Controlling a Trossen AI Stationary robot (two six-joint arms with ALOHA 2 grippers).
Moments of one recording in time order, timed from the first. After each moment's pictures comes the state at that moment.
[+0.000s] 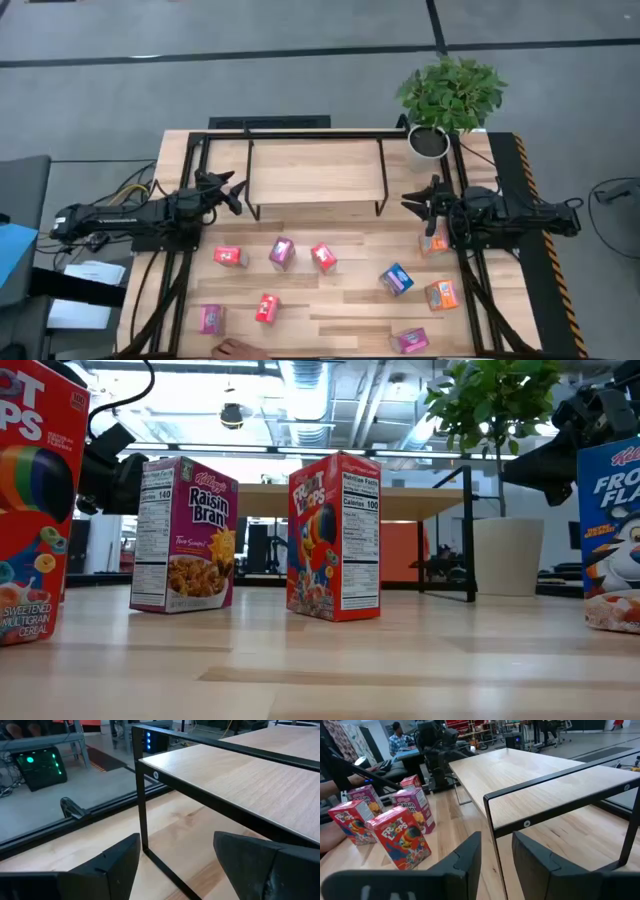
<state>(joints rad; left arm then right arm) 0.13 0.26 0.03 0.02 -0.77 -0.18 -0.04 0.01 0.08 -0.19 0.21 0.24</state>
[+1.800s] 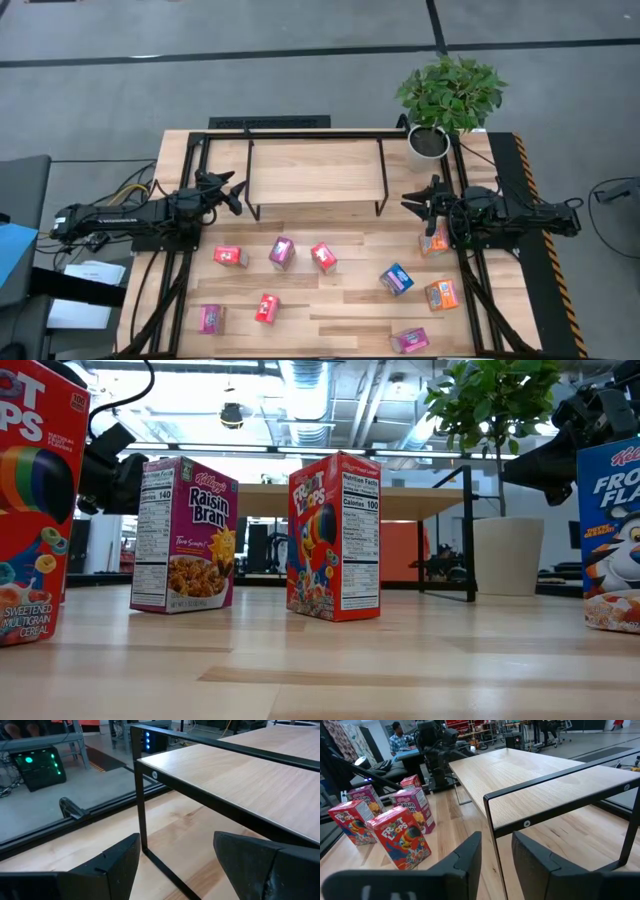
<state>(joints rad) 0.13 0.26 0.03 0.02 -0.76 -0.17 -0.04 0.01 0.08 -0.19 0.21 0.24</state>
